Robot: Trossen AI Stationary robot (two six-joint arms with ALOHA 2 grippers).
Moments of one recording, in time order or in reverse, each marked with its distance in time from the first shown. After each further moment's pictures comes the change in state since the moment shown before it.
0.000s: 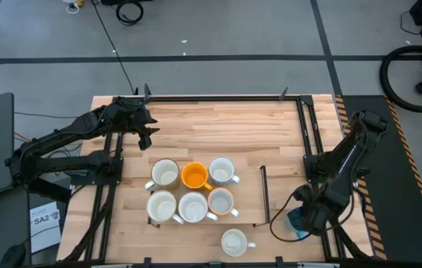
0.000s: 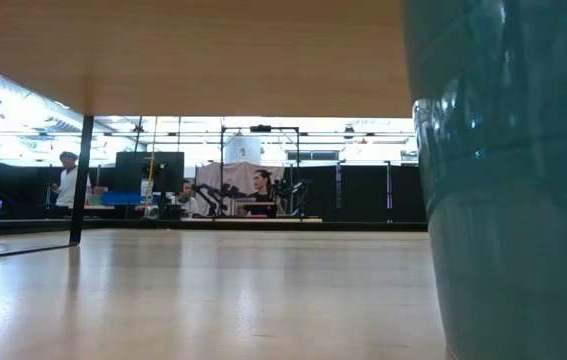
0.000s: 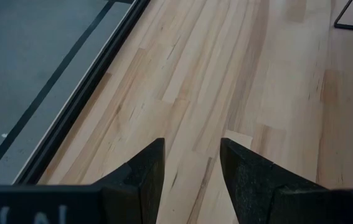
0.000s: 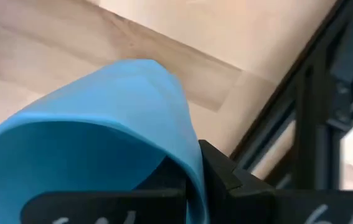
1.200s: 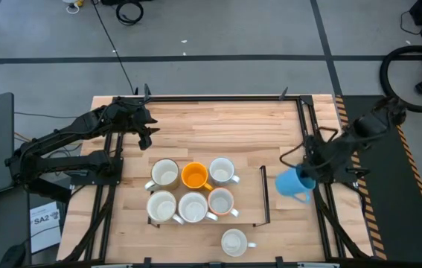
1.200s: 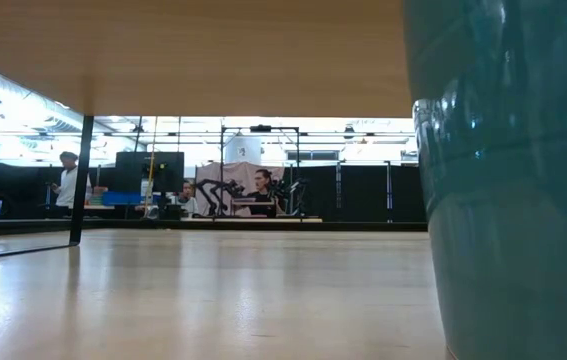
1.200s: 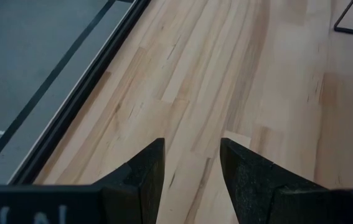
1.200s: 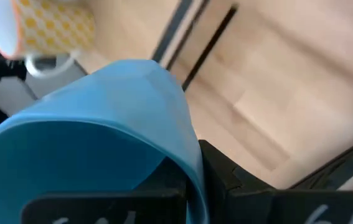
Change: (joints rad) left arm 0.000 0.000 0.000 0.000 0.001 -0.019; right arm -0.390 -0.477 0.324 -0.294 0.161 -0.615
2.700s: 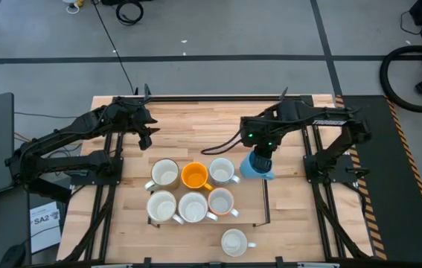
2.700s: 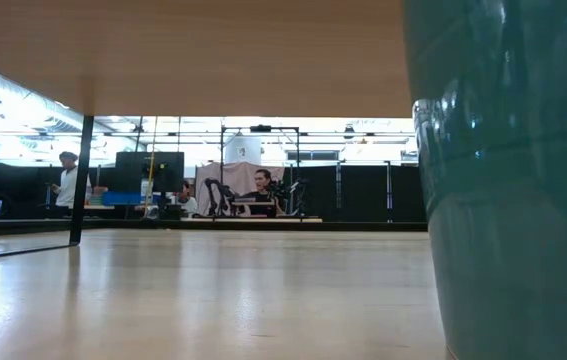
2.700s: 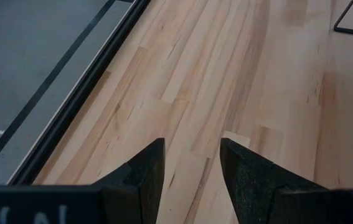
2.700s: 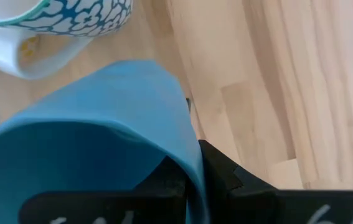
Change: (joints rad) left arm 0.000 0.000 0.000 0.000 0.000 -0.001; right arm -0.569 0.700 0.525 -0.232 -0.128 -1.217
